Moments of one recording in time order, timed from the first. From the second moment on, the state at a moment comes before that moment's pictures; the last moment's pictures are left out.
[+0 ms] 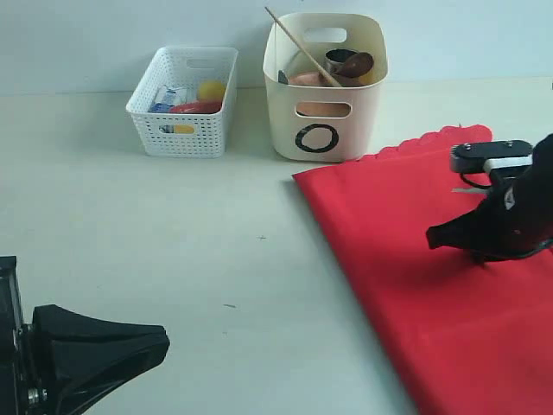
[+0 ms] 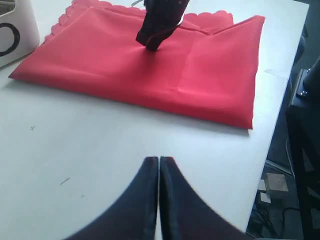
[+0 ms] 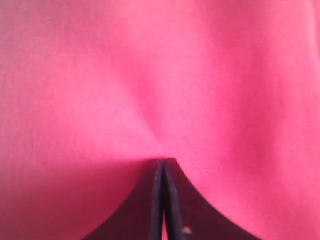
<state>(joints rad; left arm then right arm) -1.13 0.81 -0.28 -0.07 0.03 0.00 0.03 1.80 -0.72 -0.30 0.35 0.39</state>
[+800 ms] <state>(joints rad) -1.13 0.81 -0.25 -0.07 0.03 -0.03 0.05 1.86 -0.77 -0.12 0.26 0.19</state>
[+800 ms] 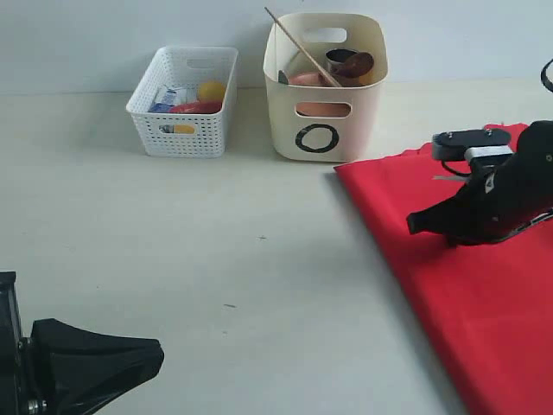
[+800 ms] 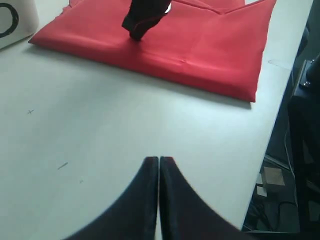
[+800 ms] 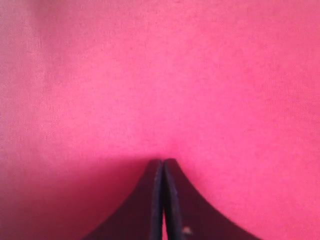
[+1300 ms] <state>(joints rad) -1.13 0.81 -0.25 -0.07 0.03 -0.03 -0.12 1.81 -0.80 -0.28 0.34 0.33</state>
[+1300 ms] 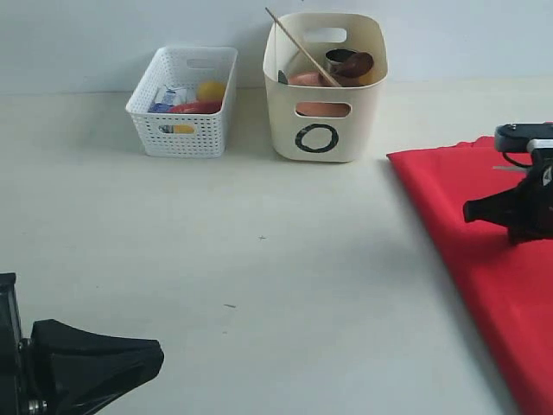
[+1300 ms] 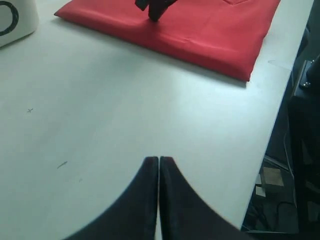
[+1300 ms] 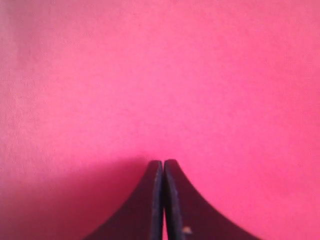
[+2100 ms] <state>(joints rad) -1.13 0.81 -0.25 -0.07 0.03 -0.08 -0.16 2.08 -1.10 -0.28 0.23 0.35</state>
